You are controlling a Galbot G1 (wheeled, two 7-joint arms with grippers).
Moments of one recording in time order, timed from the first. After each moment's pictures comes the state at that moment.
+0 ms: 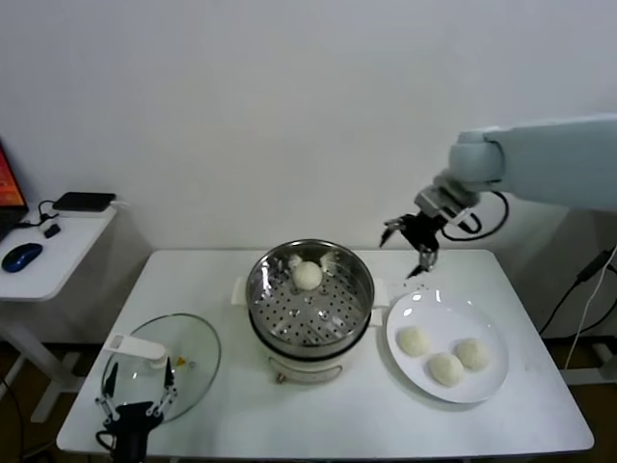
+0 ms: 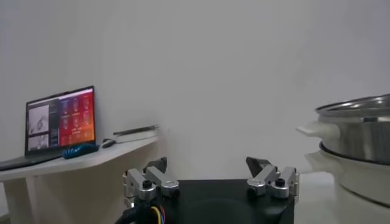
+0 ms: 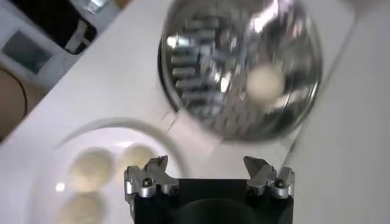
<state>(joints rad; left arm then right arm) 1.77 -1.57 -0.72 -1.97 0.08 -0.35 -0.10 1.16 1.00 -2.18 1.49 0.81 -0.02 -0.79</state>
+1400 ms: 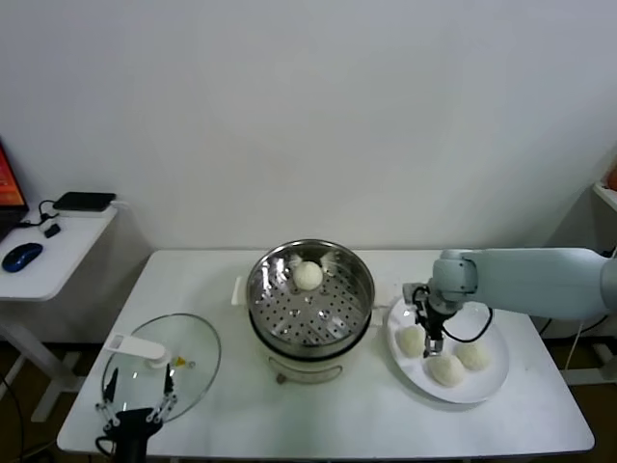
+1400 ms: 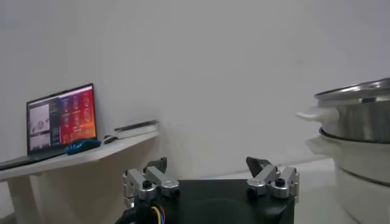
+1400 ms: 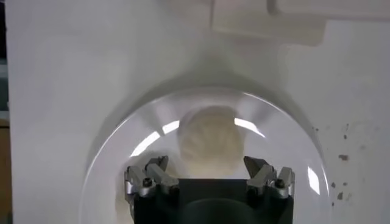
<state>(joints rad) 1.77 -1.57 -0.73 -1.93 0.11 -0.37 -0.11 0.56 0.92 -1.83 1.33 0.67 -0.42 -0.66</state>
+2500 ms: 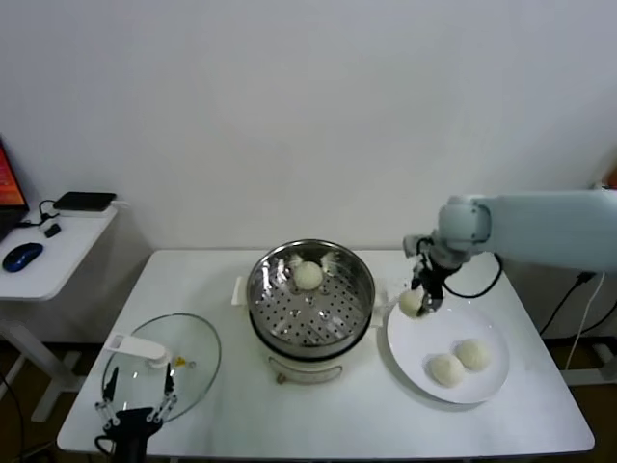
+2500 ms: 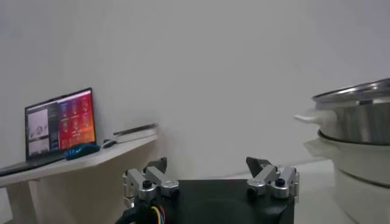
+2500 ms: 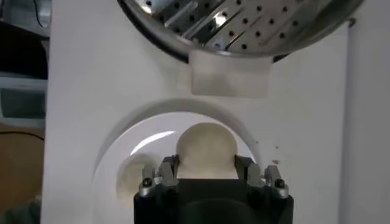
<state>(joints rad) 1.78 -1.57 -0.72 -1.95 0.12 -0.37 -0.11 1.07 0.96 -1.98 1.50 0.88 -0.39 -0.84</state>
